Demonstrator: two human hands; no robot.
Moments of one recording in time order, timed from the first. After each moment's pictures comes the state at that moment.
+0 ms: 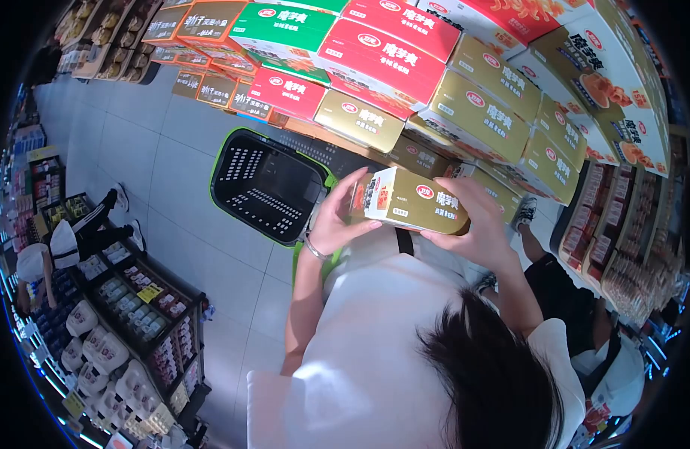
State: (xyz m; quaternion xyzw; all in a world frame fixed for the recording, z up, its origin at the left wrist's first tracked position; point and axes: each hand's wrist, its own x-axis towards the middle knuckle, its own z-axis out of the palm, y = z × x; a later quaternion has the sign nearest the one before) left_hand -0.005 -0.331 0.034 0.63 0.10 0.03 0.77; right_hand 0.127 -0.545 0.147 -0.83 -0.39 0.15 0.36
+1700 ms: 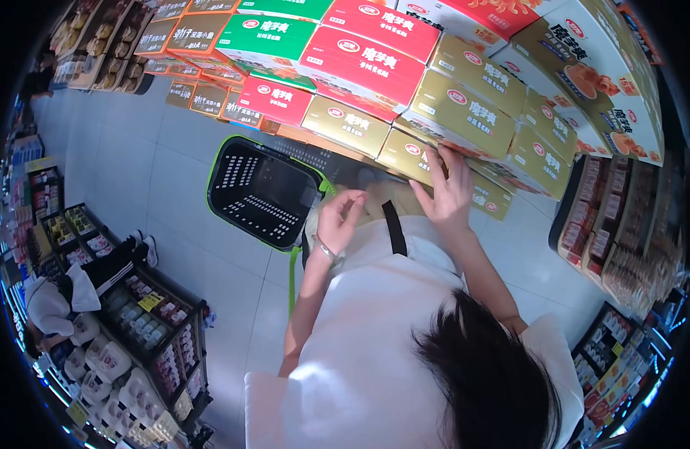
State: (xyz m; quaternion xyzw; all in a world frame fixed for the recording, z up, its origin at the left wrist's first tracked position) left_hand -0.002 -0.356 0.010 0.71 0.22 0.02 0.67; right_hand 0.132 -0.535 0.057 -0.90 -0.35 -0.12 0.23
